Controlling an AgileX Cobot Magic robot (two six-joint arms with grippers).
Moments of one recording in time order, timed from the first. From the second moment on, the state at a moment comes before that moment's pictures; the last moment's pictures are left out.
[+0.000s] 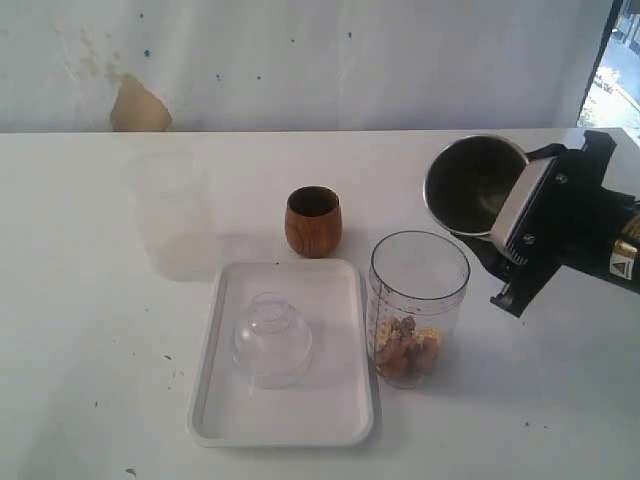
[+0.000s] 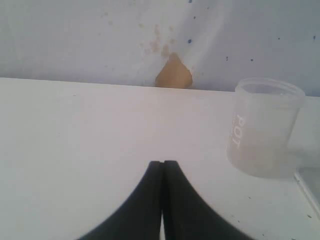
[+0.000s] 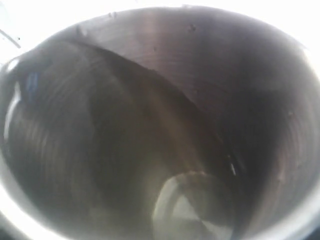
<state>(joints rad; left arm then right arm) 0.02 0.00 -0.01 -0.04 0.23 -0.02 -0.08 1.49 -0.53 -0.81 -0.71 -0.28</state>
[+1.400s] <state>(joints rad) 0.02 0.00 -0.01 -0.04 0.23 -0.02 -0.08 1.49 -0.54 -0.81 -0.74 -0.53</state>
